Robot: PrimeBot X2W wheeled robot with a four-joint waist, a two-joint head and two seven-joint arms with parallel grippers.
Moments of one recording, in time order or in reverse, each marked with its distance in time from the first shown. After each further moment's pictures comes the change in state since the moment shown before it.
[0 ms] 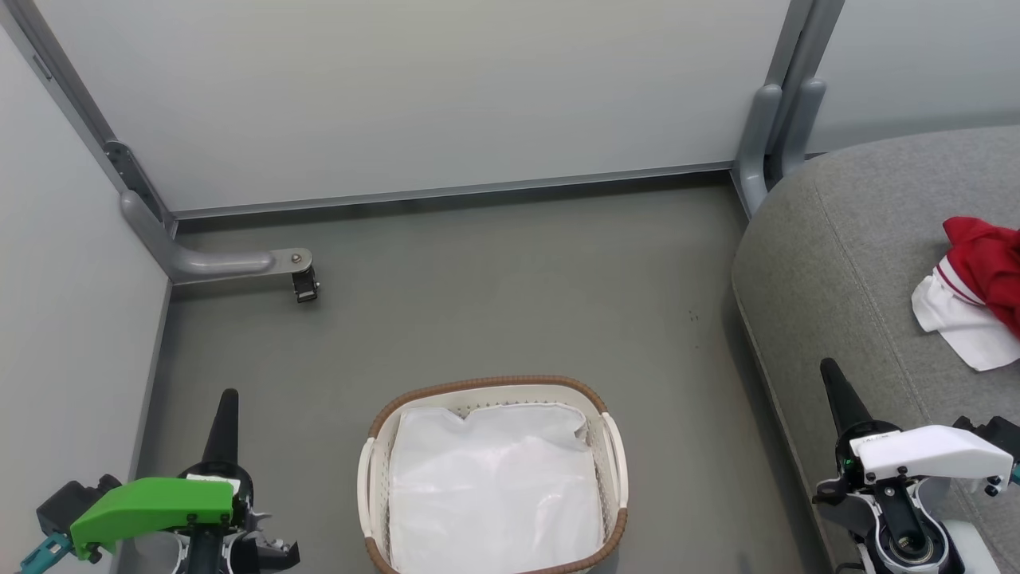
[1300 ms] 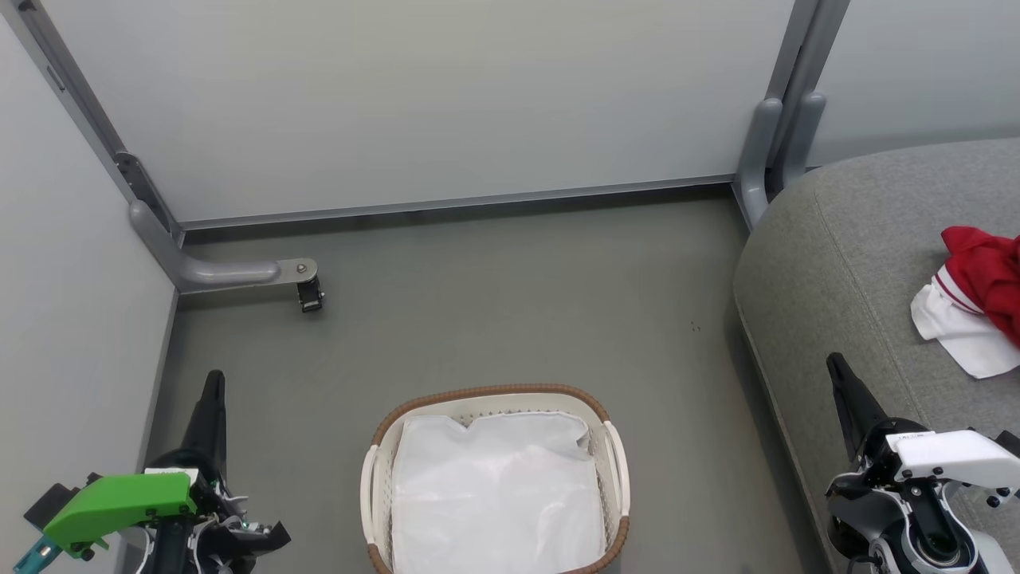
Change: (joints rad) left arm -0.016 0.000 0.044 -0.025 -0.264 -0.022 0.070; right arm 0.020 -0.002 -0.026 -0.050 0.281 0.000 0.071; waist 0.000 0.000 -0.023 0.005
